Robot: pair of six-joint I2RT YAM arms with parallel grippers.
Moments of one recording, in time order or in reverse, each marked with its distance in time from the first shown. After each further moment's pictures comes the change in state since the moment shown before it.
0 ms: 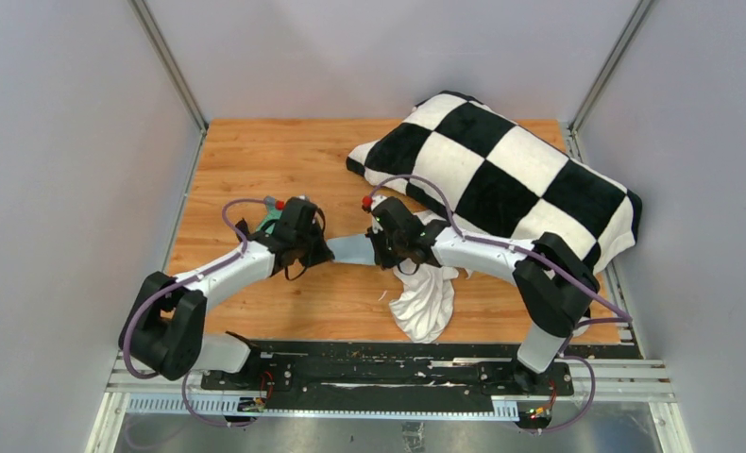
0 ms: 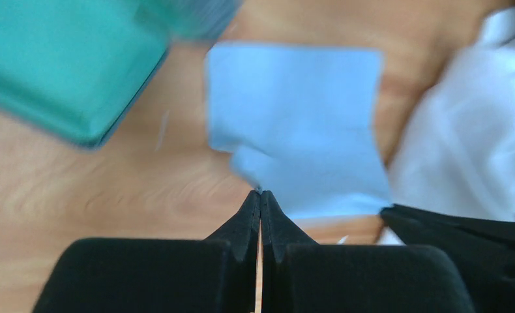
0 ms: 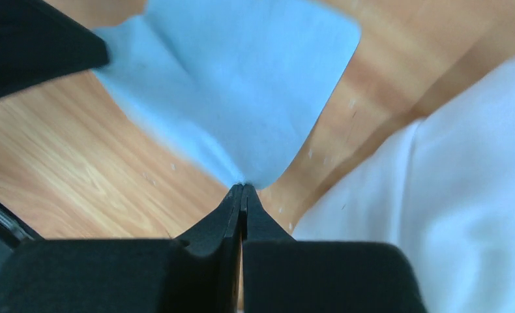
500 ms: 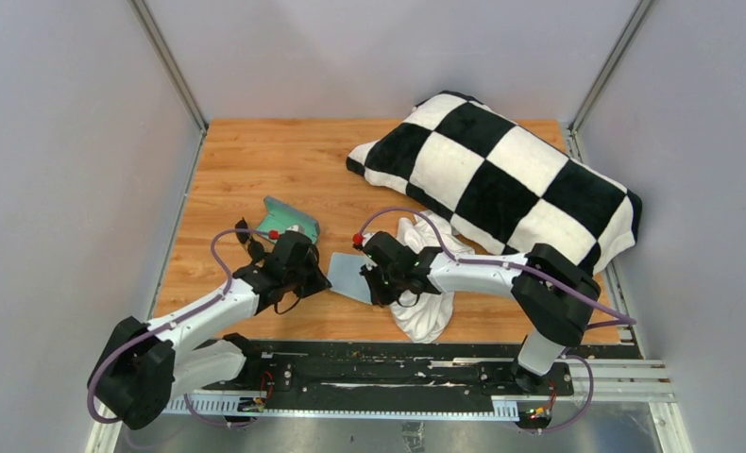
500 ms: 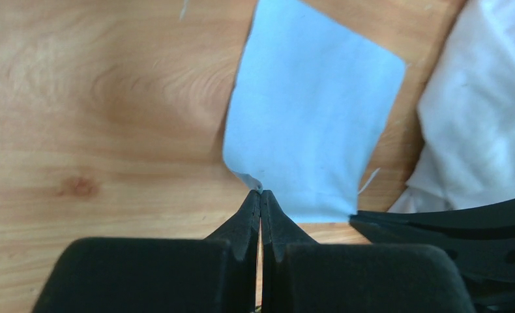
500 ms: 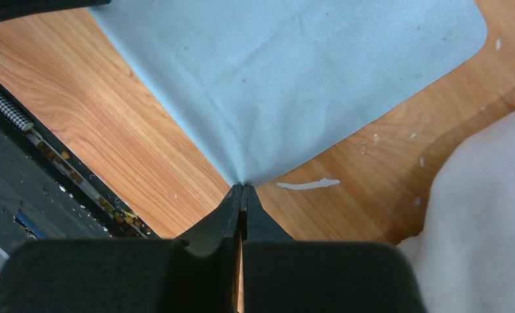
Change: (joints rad) left arm -0.105 -0.282 -0.297 -0.013 -0.010 -0.097; right arm 0.155 -0.034 -0.179 -0.006 -0.083 0.074
